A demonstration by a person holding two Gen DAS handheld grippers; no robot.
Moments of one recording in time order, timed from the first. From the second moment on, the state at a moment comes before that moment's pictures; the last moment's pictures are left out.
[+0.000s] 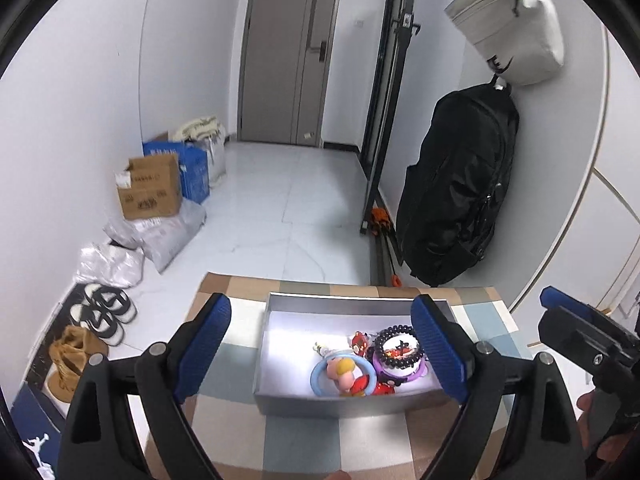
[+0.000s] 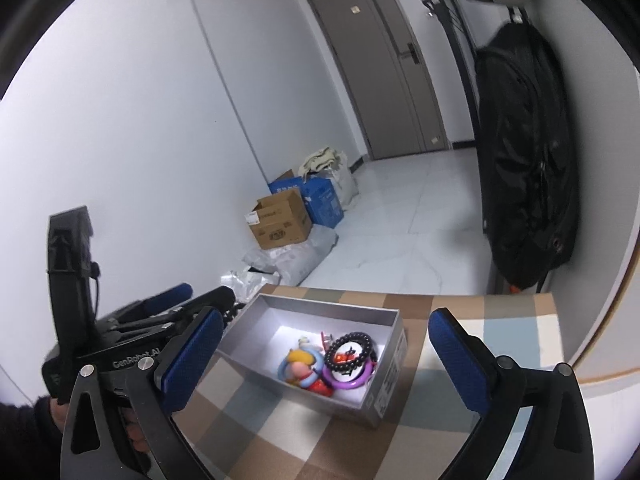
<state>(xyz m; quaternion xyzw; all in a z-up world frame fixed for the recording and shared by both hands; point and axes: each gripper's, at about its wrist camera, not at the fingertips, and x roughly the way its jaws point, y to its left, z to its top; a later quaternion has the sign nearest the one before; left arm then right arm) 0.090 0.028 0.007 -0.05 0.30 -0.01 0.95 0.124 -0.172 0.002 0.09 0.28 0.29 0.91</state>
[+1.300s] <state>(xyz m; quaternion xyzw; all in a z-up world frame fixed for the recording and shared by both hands) 0.018 0.032 -0.002 -0.04 0.28 0.02 0.96 0.034 -0.191 -0.001 0.07 0.25 0.24 0.94</state>
